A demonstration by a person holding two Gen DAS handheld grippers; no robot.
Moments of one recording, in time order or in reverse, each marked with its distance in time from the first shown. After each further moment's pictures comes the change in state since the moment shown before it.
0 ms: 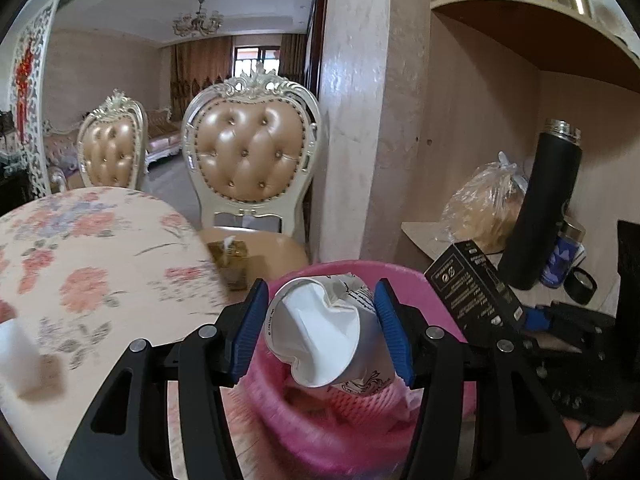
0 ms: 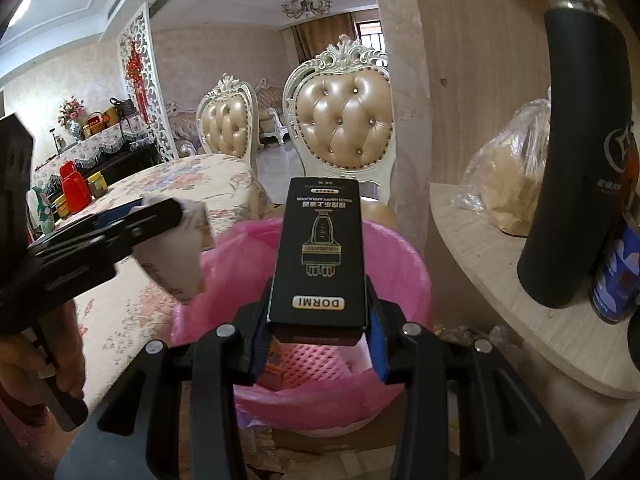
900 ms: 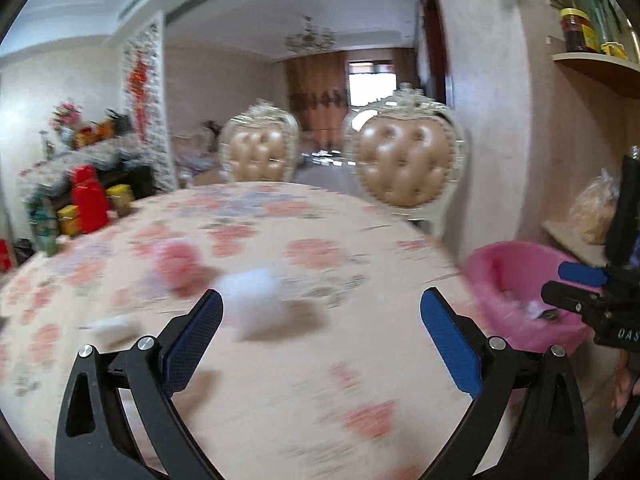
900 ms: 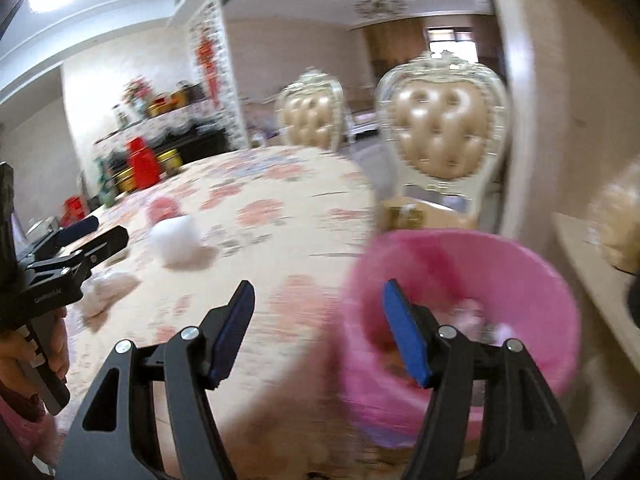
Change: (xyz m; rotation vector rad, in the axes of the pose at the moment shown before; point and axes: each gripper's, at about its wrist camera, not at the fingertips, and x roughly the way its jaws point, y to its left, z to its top) left arm -0.189 0.145 -0.060 -0.055 -0.062 0.509; right arm 0.004 0.164 -0.001 -0.167 0.017 0.264
